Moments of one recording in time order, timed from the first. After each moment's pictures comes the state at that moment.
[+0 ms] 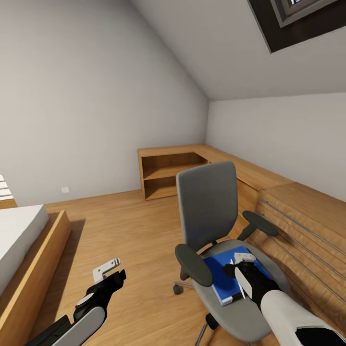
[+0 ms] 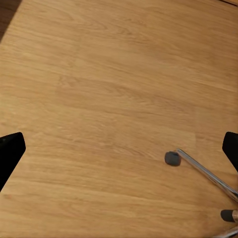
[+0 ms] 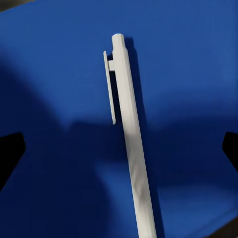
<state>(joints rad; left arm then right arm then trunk) -0.35 0.39 -0.80 -1.50 1.20 0.03 1.01 -0.74 -0.04 0.05 -0.37 -0.14 0.40 -0.17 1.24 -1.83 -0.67</state>
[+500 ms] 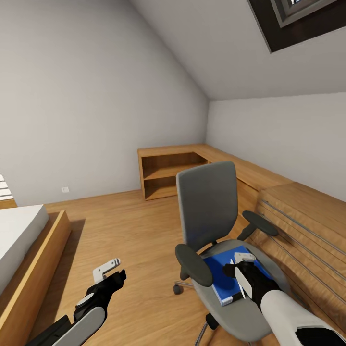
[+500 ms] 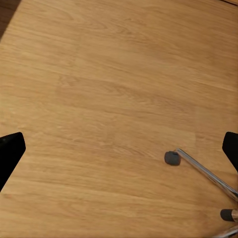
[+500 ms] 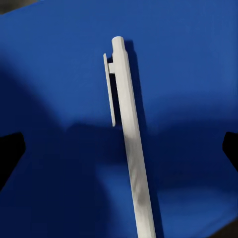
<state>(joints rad) -0.35 0.38 -0.80 -1.50 1.20 0.03 1.01 -0.74 -0.04 0.05 -0.37 -0.14 0.40 -0.17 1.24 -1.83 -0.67</state>
